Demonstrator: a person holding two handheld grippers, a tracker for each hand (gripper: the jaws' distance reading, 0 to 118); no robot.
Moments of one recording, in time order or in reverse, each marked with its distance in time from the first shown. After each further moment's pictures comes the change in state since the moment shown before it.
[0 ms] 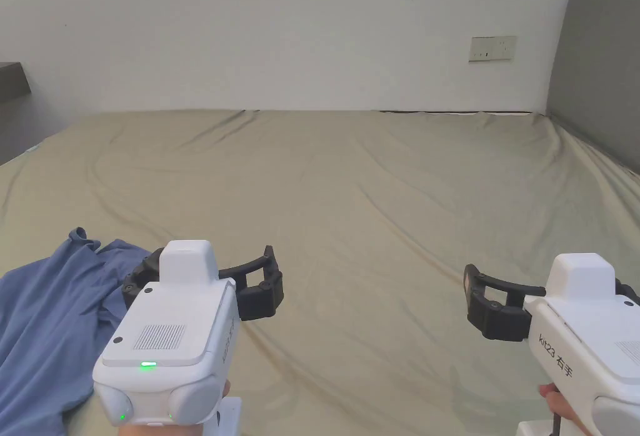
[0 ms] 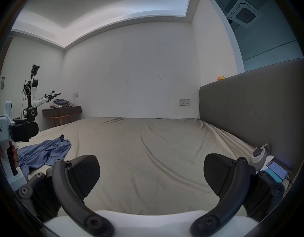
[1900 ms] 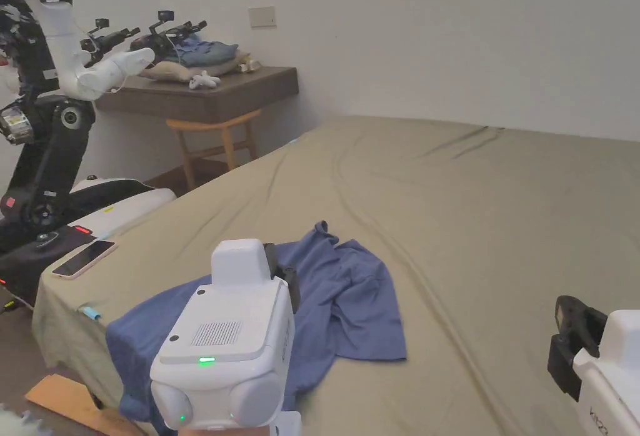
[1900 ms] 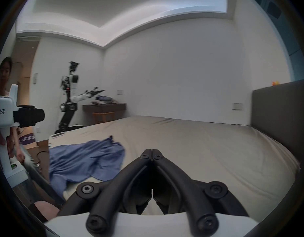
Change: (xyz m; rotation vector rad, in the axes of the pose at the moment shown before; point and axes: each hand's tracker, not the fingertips) left arm -0.168 0.037 0.061 -0.044 0.526 0.085; right arm -0.215 0.025 -0.064 0.050 0.442 0.063
